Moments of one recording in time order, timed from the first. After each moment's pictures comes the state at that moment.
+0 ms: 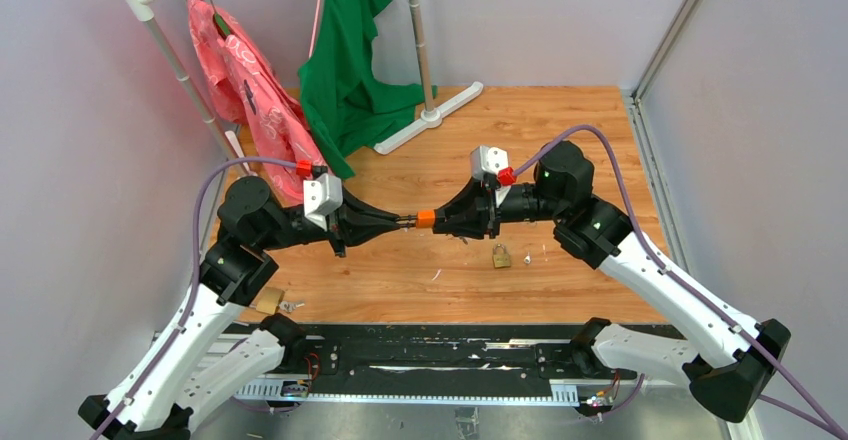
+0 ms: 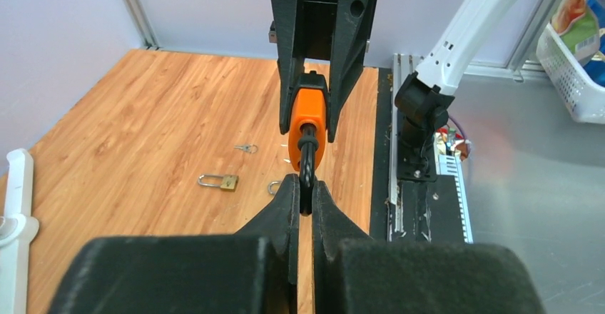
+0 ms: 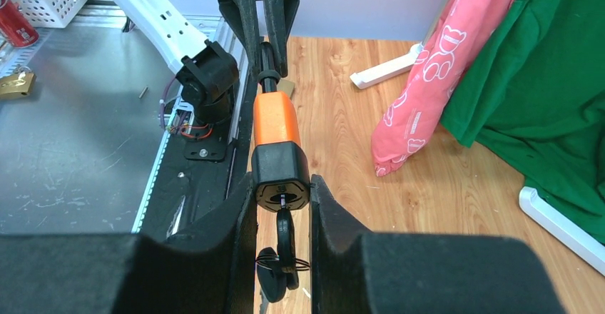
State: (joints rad) left arm -0.55 0.71 0.91 -0.18 0.86 0.03; right arm 0.74 1.03 1.07 -0.16 -0.85 -0.17
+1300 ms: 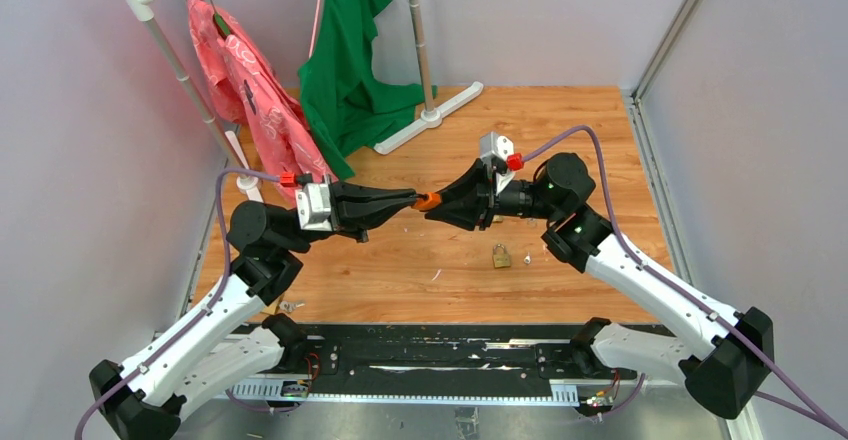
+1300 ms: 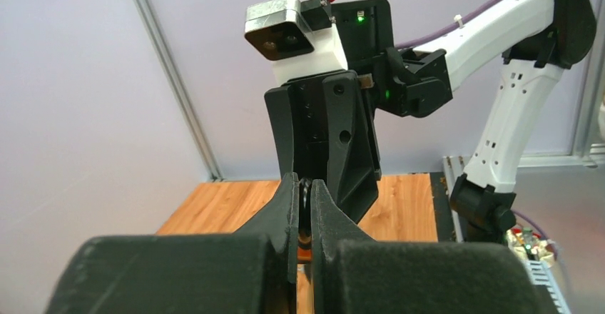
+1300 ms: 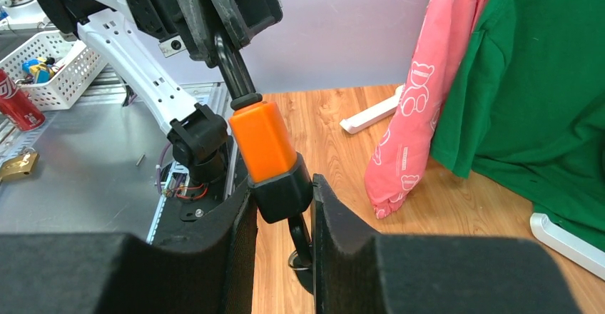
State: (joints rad) left arm -0.67 0.77 0.71 0.53 0.69 -0.08; right arm 0.72 1.05 0.90 0.33 -0.81 0.14
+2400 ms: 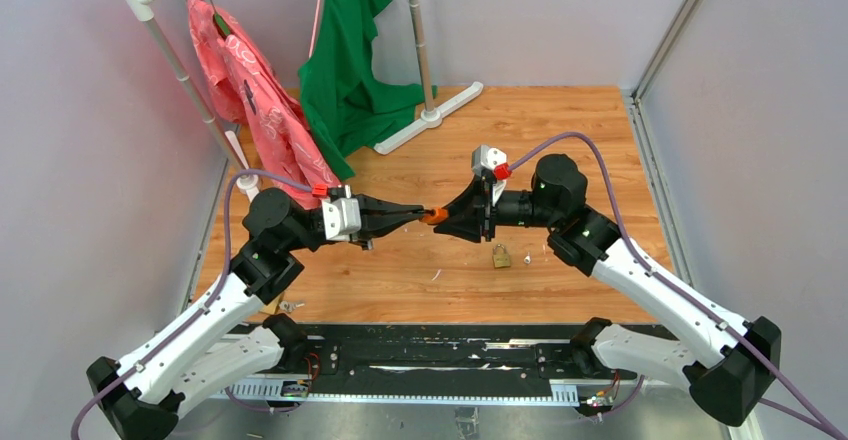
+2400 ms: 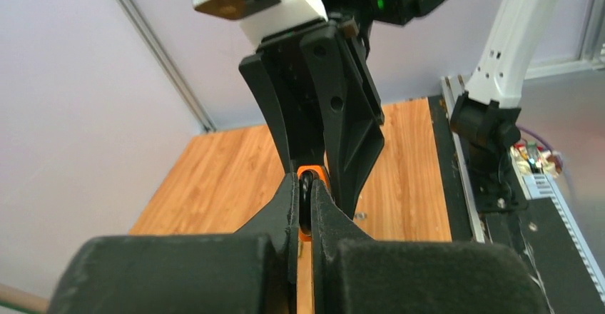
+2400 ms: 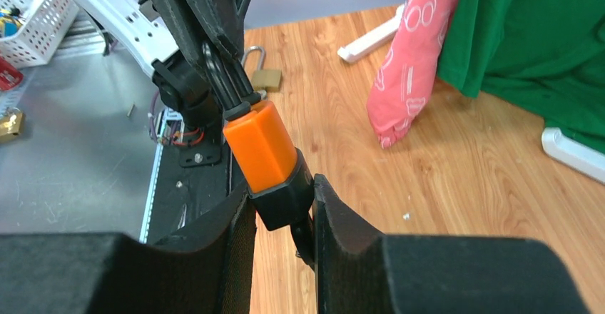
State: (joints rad) left arm -0.71 0.78 0.75 0.26 0.74 0.18; right arm 0.72 1.01 0.91 0.05 -0.77 0.02
